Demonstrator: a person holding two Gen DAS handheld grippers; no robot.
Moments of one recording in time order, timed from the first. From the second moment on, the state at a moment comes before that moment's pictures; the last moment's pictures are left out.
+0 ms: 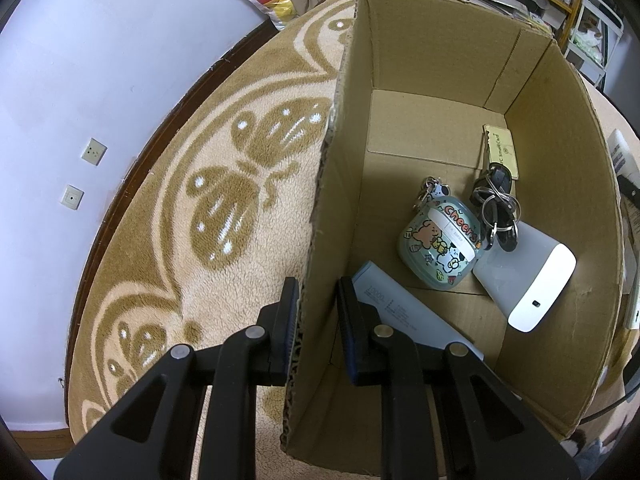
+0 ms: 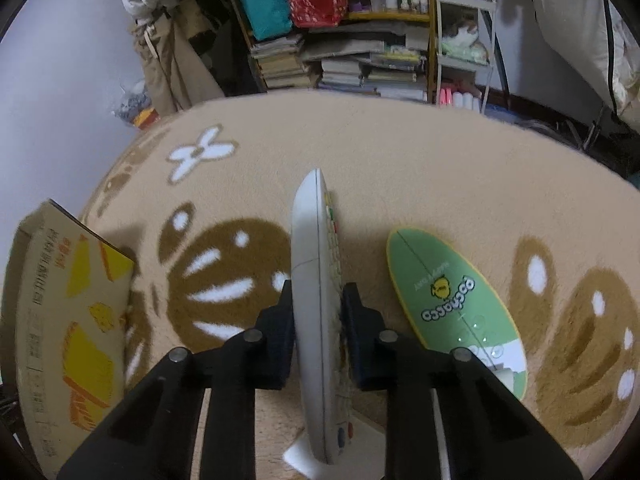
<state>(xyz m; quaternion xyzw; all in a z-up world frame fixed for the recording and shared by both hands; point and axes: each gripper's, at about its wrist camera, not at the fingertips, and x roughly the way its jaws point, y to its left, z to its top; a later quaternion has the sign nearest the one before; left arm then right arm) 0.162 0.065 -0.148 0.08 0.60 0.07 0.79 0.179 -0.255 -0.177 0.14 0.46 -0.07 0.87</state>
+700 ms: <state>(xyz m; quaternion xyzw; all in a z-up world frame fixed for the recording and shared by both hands) 0.161 0.066 -0.148 0.08 0.60 0.07 0.79 0.158 -0.191 -0.083 0.17 0.36 0.03 0.92</state>
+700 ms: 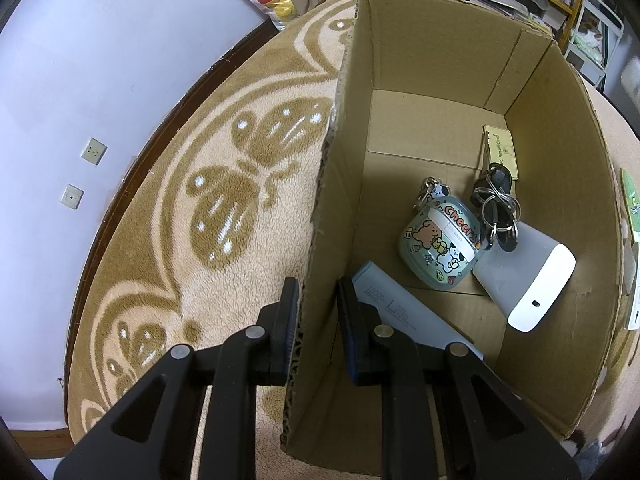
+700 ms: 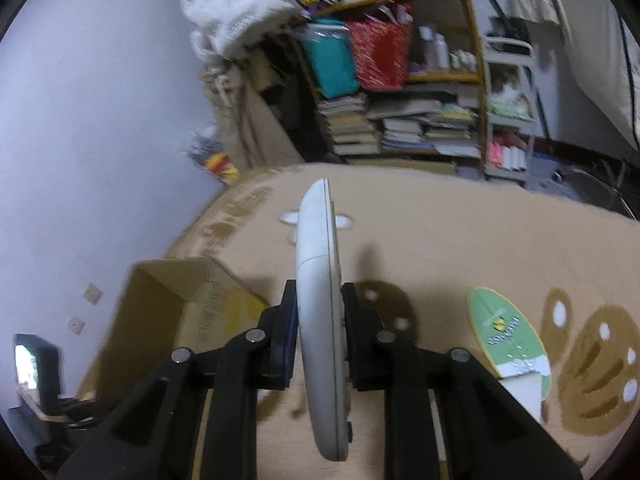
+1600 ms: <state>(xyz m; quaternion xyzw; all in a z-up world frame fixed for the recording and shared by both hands) 0.161 0.066 -0.146 0.08 0.60 0.07 0.79 0.143 -0.085 -0.107 0.12 0.40 0.17 0.90</state>
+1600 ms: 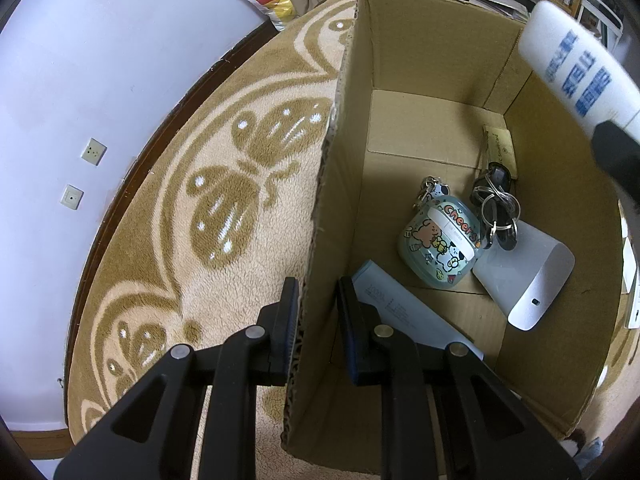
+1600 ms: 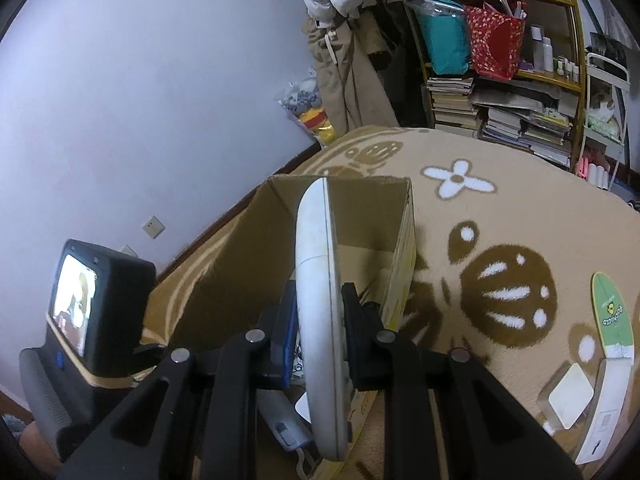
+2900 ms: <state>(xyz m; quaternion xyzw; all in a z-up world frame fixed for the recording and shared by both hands) 0.161 0.066 -0.148 0.08 0.60 0.07 0.79 0.138 -0.171 -0.119 0.09 0.44 0.01 0.90</state>
